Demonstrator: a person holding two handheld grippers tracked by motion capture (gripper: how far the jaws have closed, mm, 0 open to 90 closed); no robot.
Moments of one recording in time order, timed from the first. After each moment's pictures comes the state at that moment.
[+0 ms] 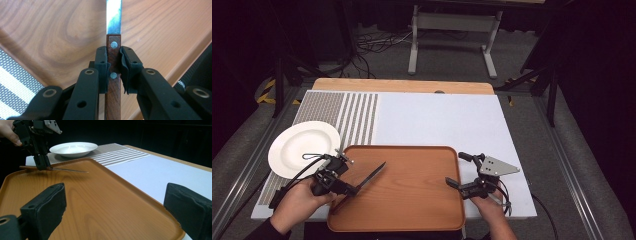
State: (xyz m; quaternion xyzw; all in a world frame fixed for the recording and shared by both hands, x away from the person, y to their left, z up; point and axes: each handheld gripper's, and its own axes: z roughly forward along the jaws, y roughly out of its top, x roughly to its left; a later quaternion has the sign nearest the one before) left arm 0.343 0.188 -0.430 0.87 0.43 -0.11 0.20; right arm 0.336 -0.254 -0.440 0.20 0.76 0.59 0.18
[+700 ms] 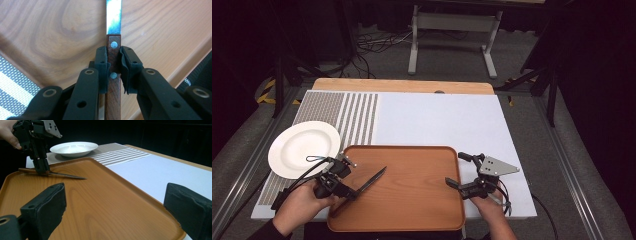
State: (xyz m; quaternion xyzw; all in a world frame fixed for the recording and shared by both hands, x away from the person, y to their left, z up) left arm 0.340 0.182 -0.437 0.88 0.43 -0.12 0.18; right arm 0.336 -0.254 -0.440 0.20 0.77 0.59 0.18
